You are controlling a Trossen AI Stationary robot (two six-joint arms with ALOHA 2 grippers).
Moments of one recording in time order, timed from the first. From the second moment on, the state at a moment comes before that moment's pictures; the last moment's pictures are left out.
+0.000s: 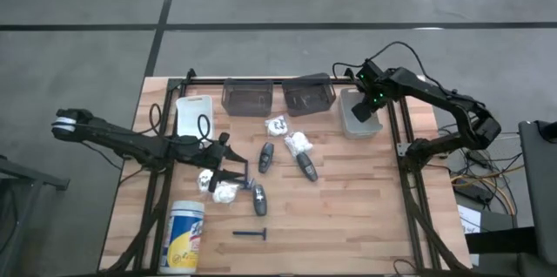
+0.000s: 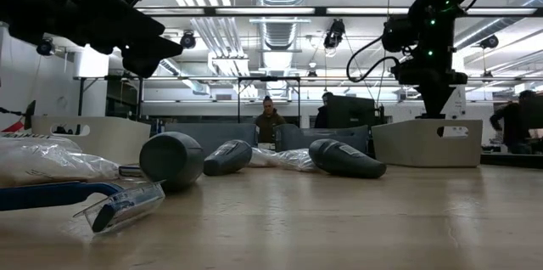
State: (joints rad) left arm -0.14 0.90 0.26 0.44 0.02 -0.17; right arm -0.84 1.34 0.93 -0.98 0.15 0.08
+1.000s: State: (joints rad) left arm -0.14 0.90 0.26 0.43 0.02 -0.16; right arm -0.86 1.35 0.93 -0.99 0.16 0.01
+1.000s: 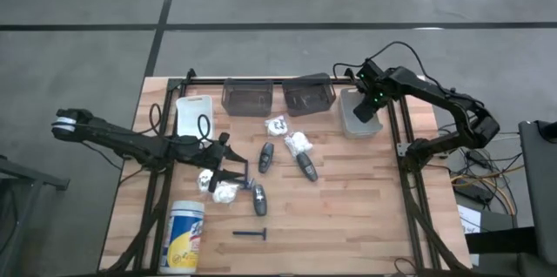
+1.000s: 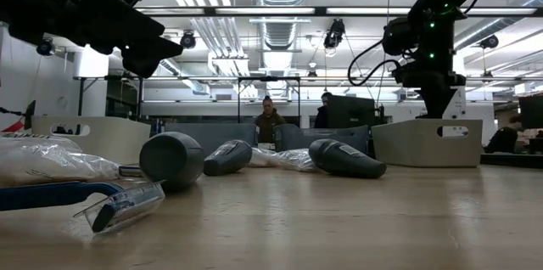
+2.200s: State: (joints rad) left arm -0.14 0.90 0.26 0.44 0.02 -0.16; right arm -0.60 0.79 0.75 -0.53 -0.16 0.07
